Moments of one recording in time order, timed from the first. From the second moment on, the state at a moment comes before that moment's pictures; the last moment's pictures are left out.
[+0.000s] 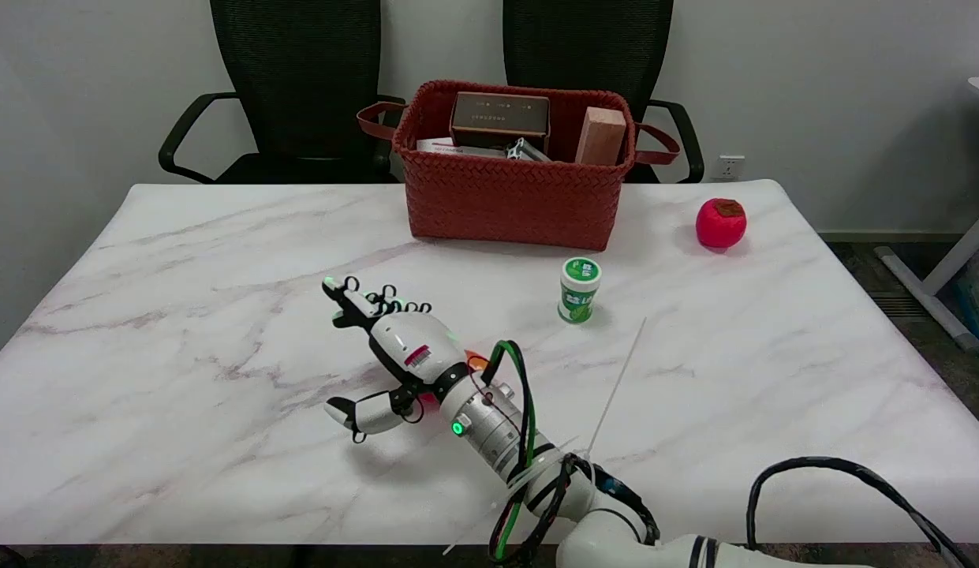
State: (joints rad) arm 0.19 -1.39 -2.42 1.20 0.90 0.63 0.01
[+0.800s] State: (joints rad) arm 0.22 -1.39 -2.39 1.19 0.84 0.60 0.11
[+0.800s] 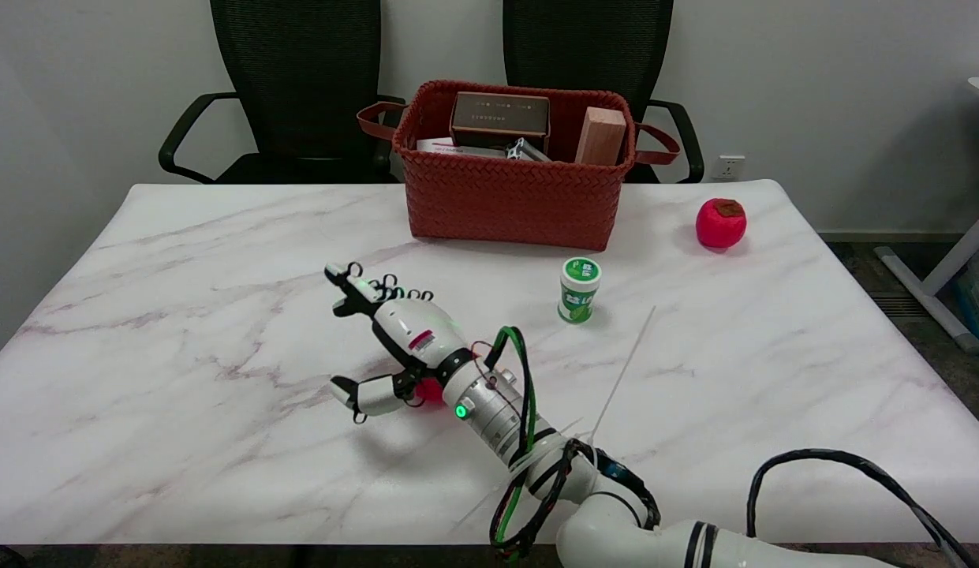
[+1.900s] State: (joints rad) arm 0.05 -1.41 -2.25 1.25 0.96 1.02 0.13
